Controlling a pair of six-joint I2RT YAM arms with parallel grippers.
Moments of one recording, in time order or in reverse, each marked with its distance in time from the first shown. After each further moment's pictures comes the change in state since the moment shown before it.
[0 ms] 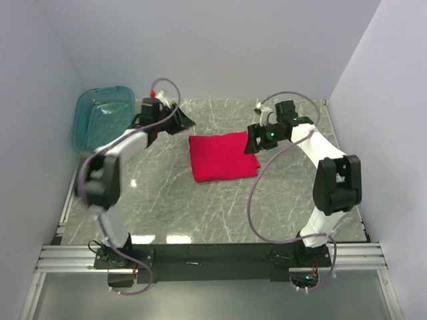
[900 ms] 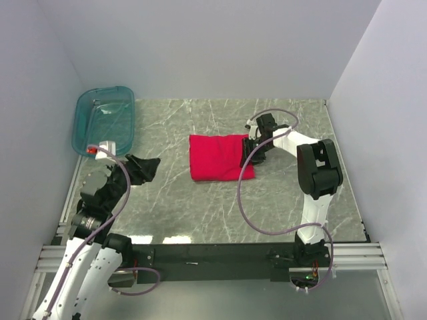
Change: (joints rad) left arm -0.007 -1.471 -0.743 -0.273 -0.380 0.177; right arm 0.080 0.187 -0.032 0.103 0.193 0.272
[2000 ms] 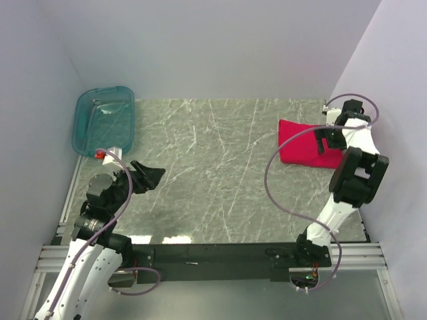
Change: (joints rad) left arm 0.000 -0.063 -0.080 -0.087 0.077 -0.093; right arm -0.631 -0.062 0.239 -0.249 0.399 -0.636
